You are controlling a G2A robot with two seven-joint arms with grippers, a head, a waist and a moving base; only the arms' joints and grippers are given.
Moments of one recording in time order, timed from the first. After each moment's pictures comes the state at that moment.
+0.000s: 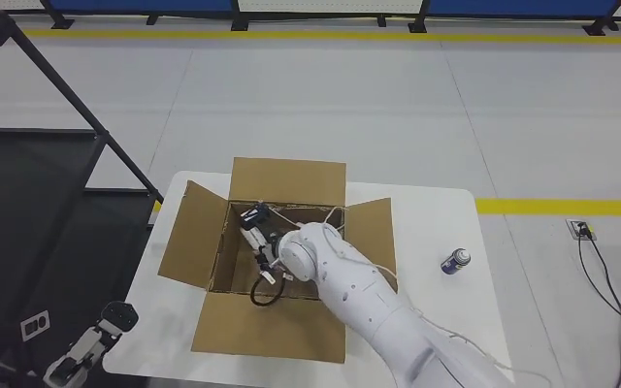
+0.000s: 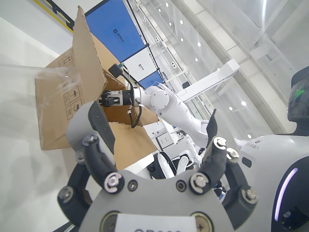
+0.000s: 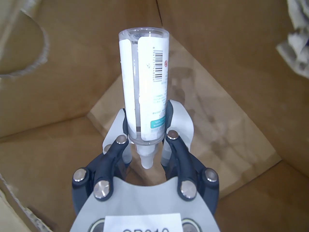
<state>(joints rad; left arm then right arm) 1.76 -1.11 -2.05 -1.70 -0.60 -0.80 -0.95 -0.31 -1.83 0.65 -0.56 -0.86 -0.10 0.63</state>
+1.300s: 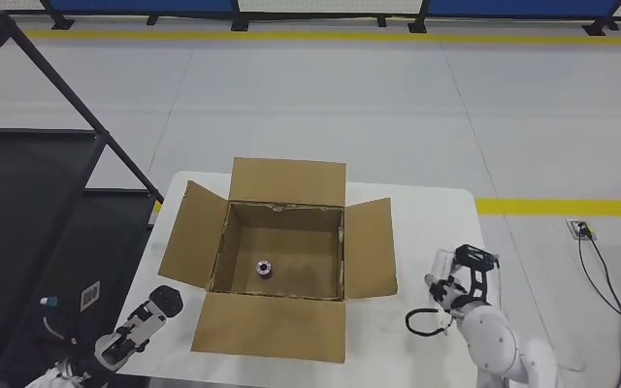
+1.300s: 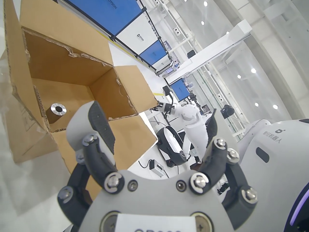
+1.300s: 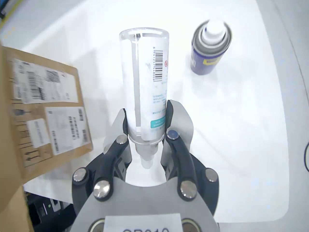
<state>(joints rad) 1.70 -1.09 -1.95 -1.89 -0.36 -0.68 -0.88 -1.29 -1.50 1.66 -1.84 -1.22 0.22 1.04</state>
